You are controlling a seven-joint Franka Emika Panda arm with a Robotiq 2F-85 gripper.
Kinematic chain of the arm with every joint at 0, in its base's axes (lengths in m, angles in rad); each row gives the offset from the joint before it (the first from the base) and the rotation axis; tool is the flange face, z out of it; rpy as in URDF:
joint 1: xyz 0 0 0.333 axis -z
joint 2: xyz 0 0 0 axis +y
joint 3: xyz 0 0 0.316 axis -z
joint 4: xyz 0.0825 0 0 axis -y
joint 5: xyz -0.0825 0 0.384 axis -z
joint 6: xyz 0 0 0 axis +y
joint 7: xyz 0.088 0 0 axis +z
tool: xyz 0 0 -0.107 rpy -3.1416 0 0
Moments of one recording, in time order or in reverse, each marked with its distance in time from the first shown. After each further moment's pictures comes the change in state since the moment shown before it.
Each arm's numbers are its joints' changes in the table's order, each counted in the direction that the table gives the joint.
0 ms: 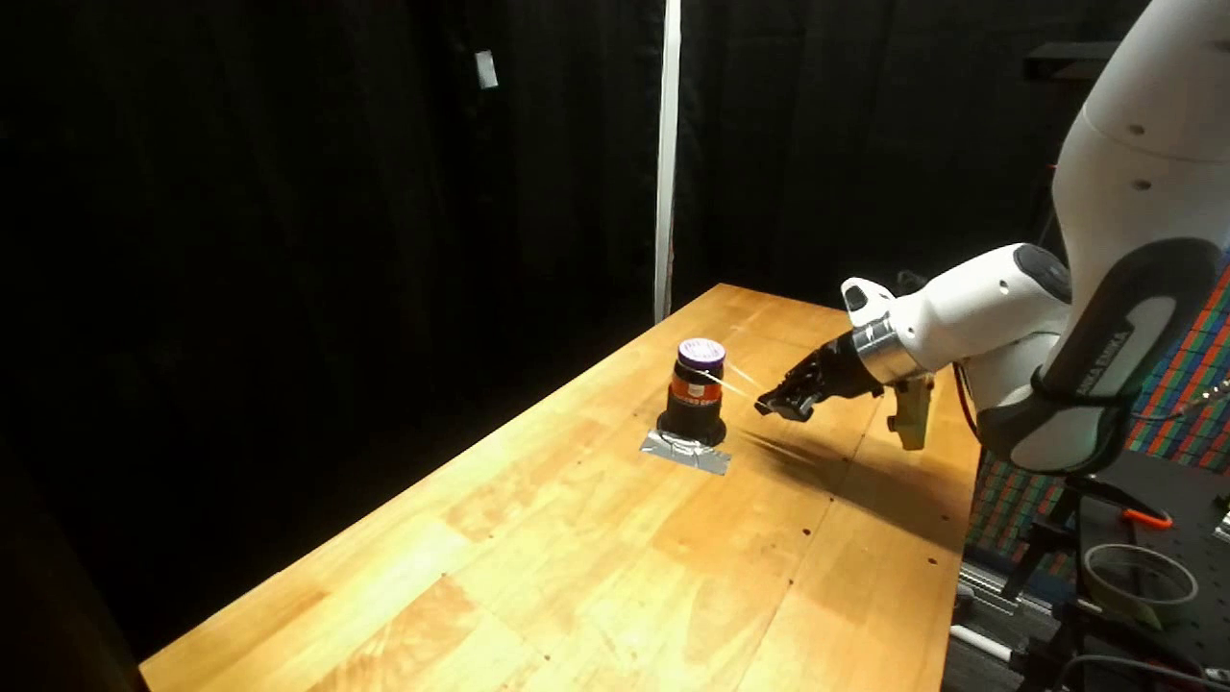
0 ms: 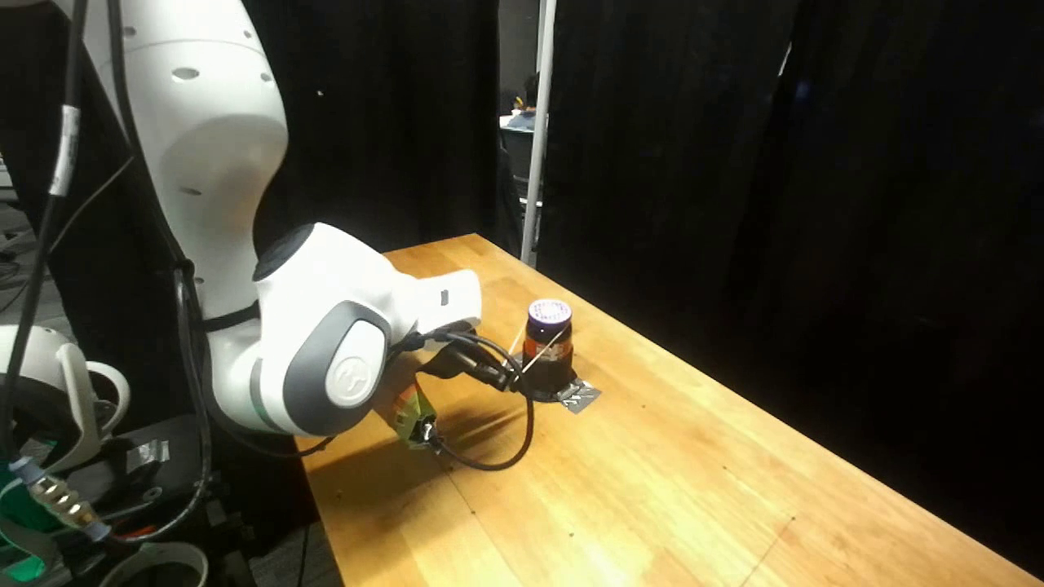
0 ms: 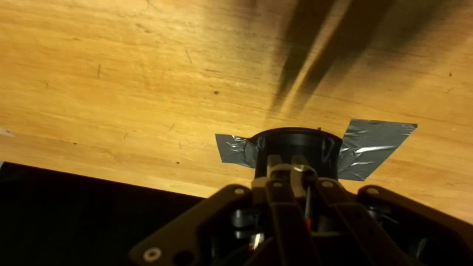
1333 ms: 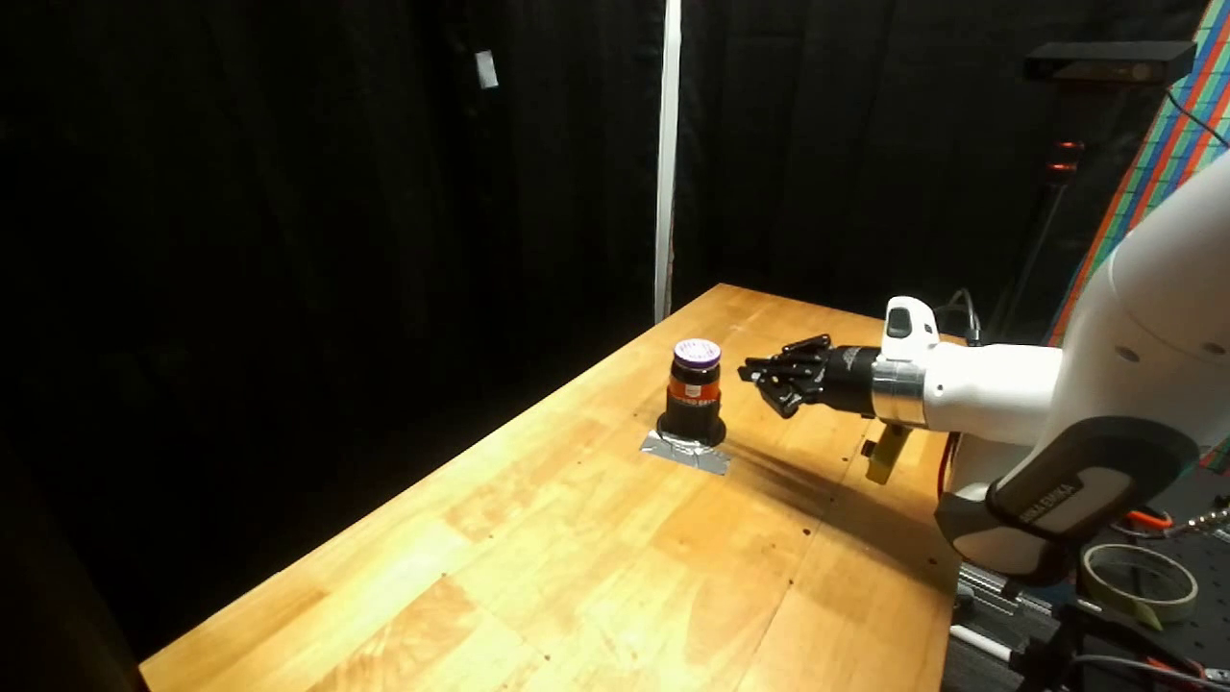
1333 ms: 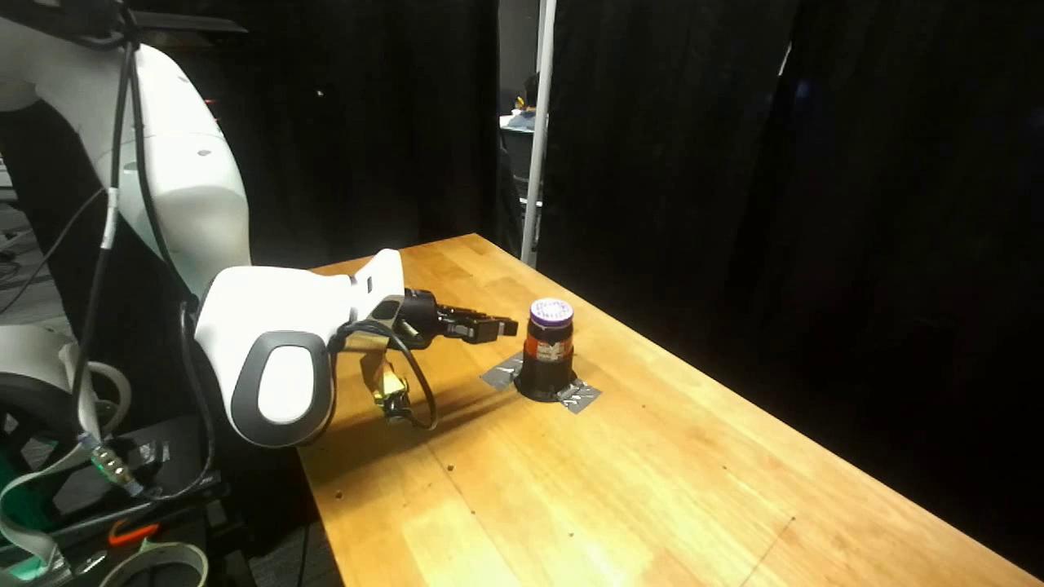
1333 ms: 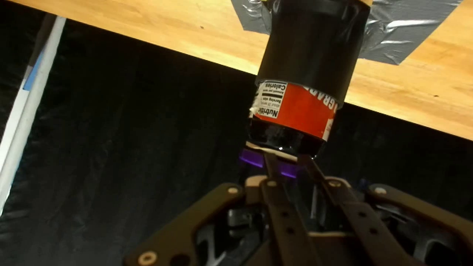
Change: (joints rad) arm -0.295 0.267 -0.023 0.042 -0.729 -0.327 0.132
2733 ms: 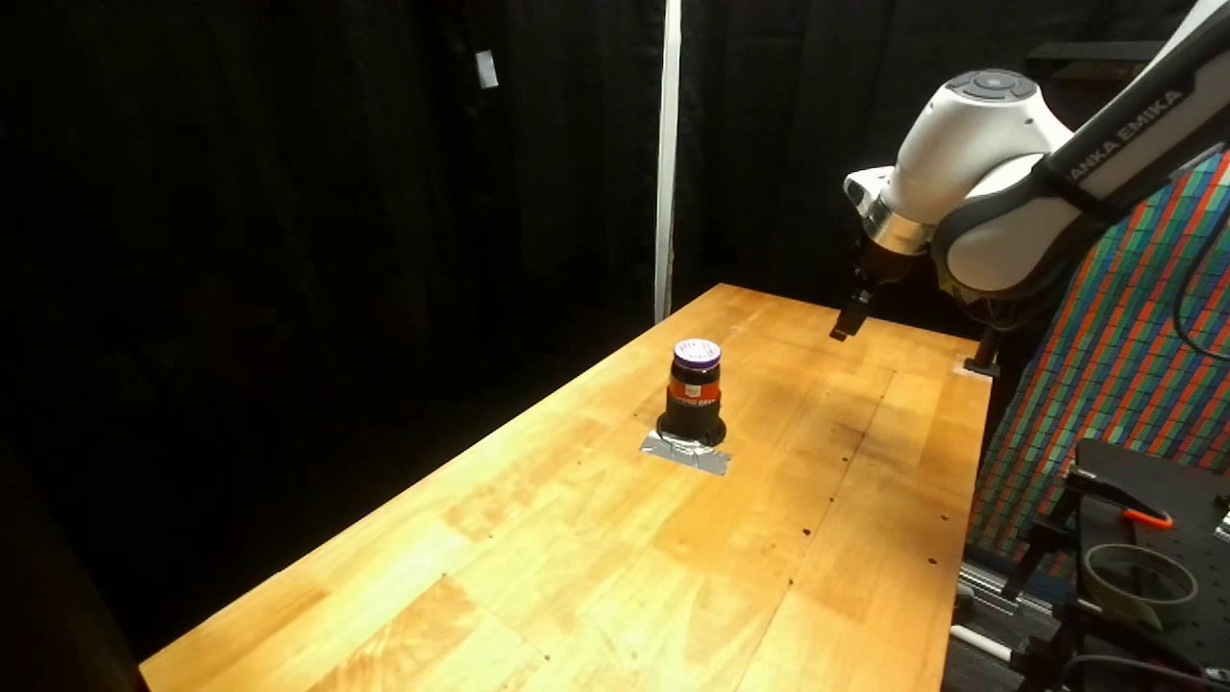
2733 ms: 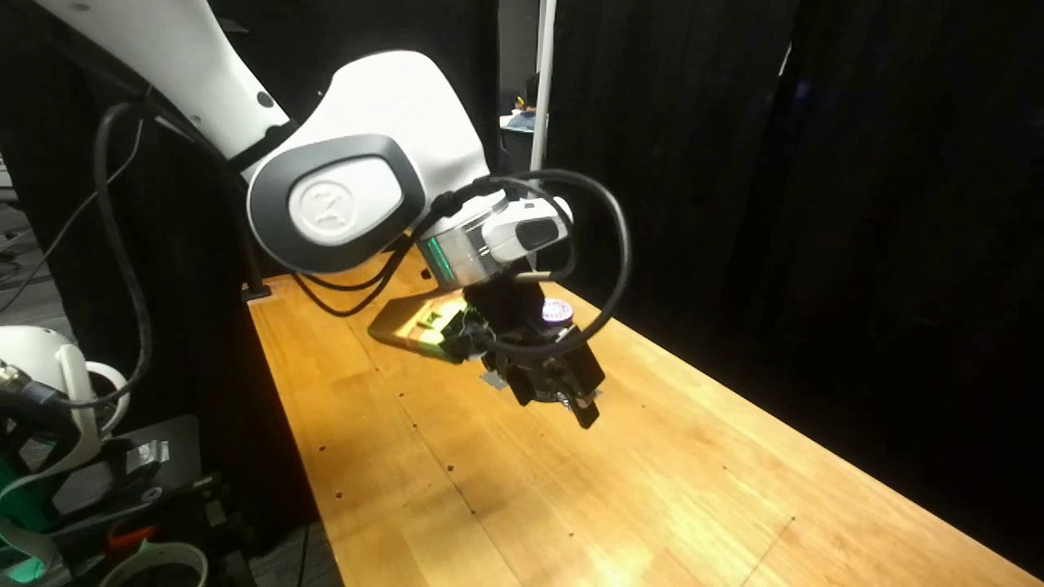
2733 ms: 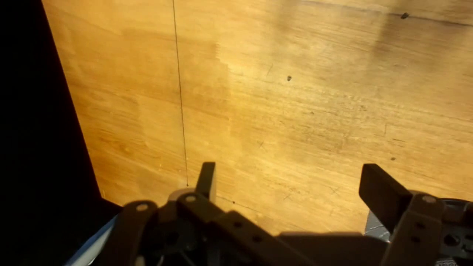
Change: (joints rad) arm -0.270 -0.544 0.711 -0.027 0.361 1.285 0.537
